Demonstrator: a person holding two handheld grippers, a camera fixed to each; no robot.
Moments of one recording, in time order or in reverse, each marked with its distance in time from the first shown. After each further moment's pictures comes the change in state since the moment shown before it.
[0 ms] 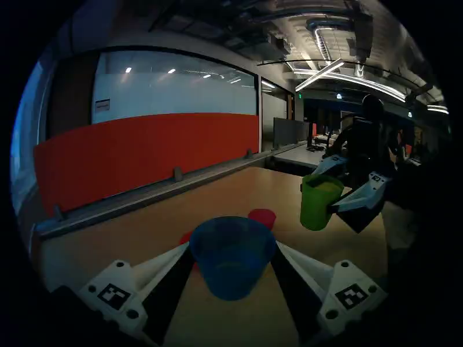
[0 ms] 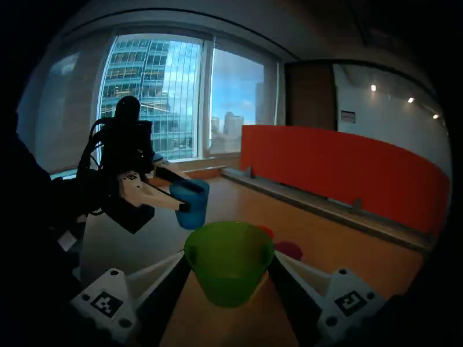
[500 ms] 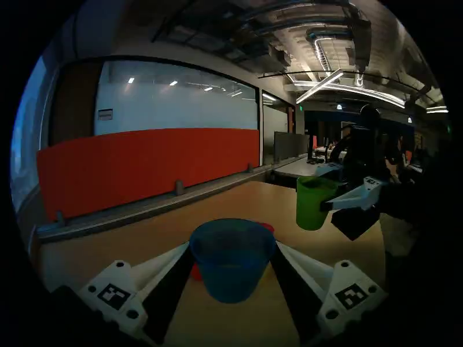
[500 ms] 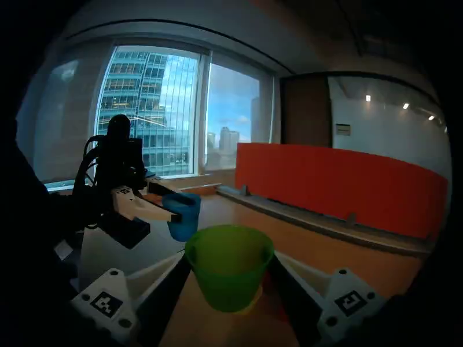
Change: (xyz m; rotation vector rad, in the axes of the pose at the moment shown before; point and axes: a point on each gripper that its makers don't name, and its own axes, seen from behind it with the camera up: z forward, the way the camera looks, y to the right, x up) left arm 0.023 0.005 -0.010 0.010 0.080 -0.003; right arm 0.031 0.003 0.002 -0.020 0.088 0.000
